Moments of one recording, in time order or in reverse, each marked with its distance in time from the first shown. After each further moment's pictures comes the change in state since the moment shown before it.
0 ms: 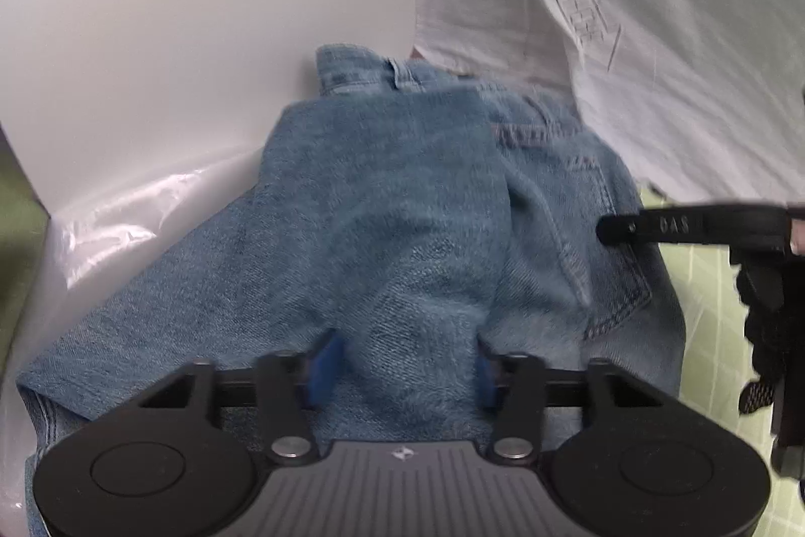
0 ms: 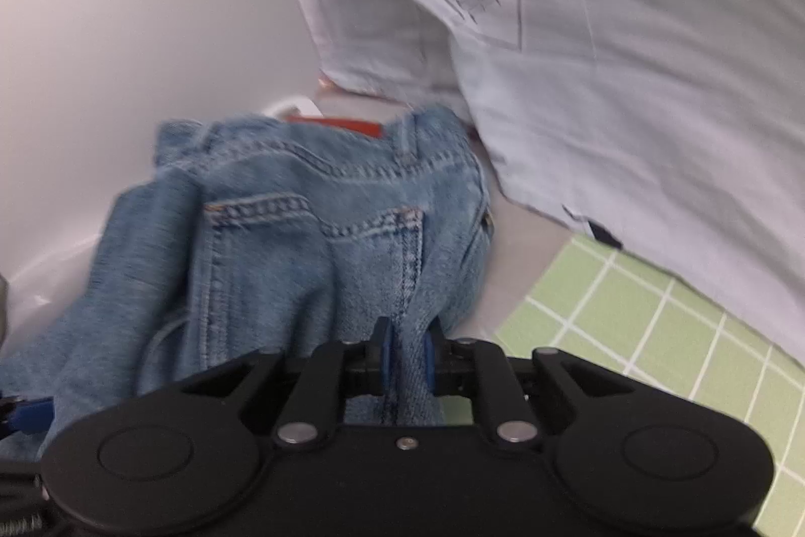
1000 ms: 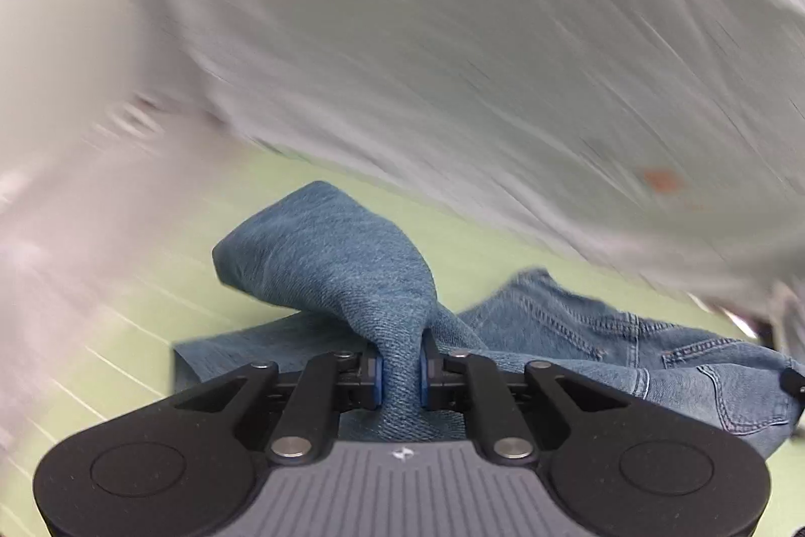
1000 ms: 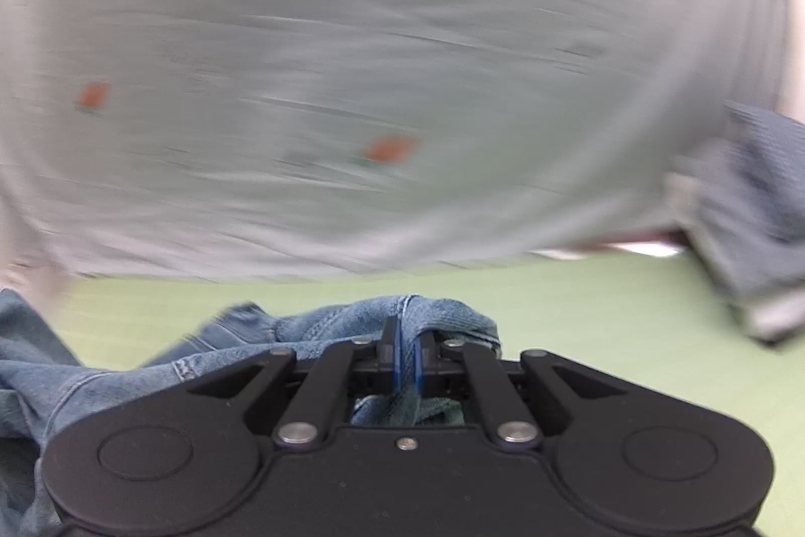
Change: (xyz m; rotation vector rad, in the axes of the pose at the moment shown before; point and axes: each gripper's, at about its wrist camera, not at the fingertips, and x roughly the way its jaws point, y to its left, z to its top) left arm -0.247 -0.218 -0.178 0.234 0.015 -0.455; right arm -0.560 -0.150 -0.335 0.465 -0.342 -0.853
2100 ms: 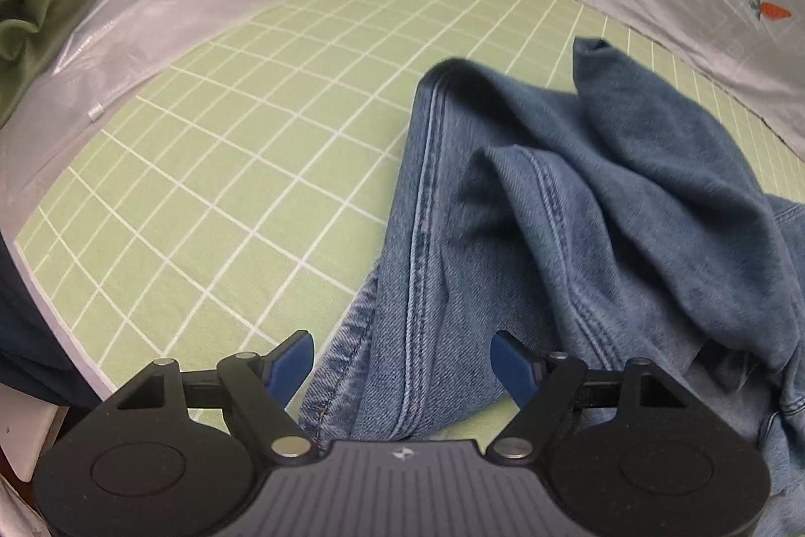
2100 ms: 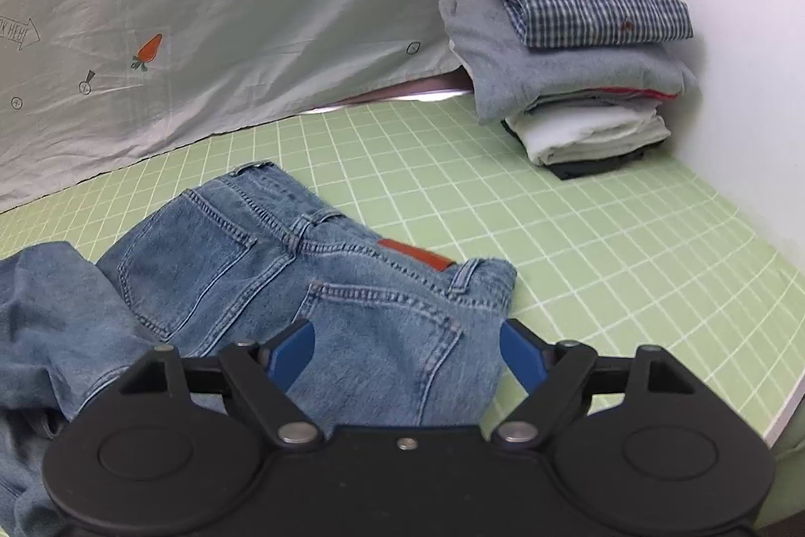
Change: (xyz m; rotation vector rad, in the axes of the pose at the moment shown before) left arm -0.020 0.003 -0.155 -0.159 0.257 0.372; right arm -0.044 -0.188 -0.071 0.132 0.218 -0.156
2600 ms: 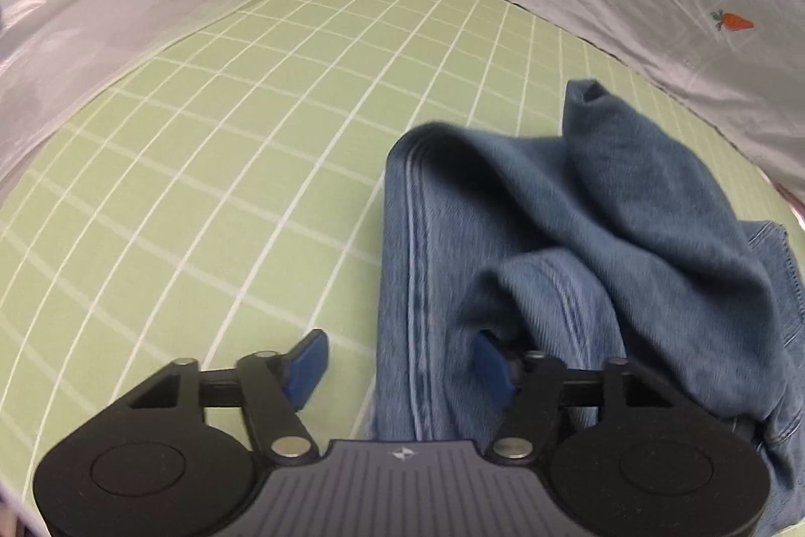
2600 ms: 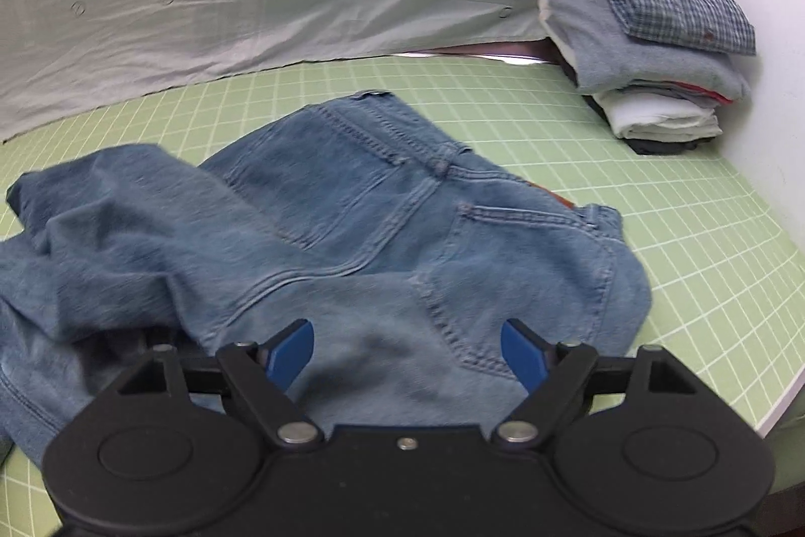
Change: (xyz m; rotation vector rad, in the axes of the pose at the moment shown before) left arm 0.046 0.024 0.075 0.077 0.001 -0.226; right arm -0.034 0.128 -0.031 -0.111 0.099 0.000
